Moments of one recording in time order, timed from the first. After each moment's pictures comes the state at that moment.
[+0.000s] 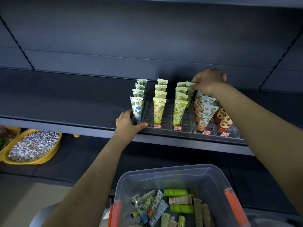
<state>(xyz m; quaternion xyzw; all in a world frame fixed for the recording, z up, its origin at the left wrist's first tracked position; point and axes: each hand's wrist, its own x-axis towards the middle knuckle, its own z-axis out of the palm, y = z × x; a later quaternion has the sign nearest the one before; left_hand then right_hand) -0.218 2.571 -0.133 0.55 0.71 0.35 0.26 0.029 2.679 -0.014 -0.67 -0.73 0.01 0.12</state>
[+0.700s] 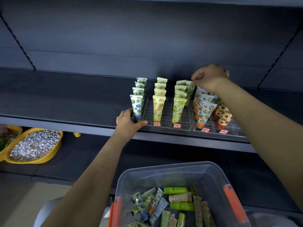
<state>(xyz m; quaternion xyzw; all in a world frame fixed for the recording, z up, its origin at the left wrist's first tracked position) -0.218 2.566 -0.130 0.56 0.71 0.35 0.26 0.036 2.667 -0.003 -0.66 -0.73 0.03 0.18</state>
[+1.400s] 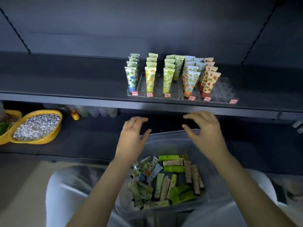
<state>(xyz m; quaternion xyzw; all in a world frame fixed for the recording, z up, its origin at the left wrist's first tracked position) -0.176 2.413 -0.169 0.71 0.60 0.37 0.08 0.057 2.422 -0.132 -0.54 -0.77 0.02 0.35</state>
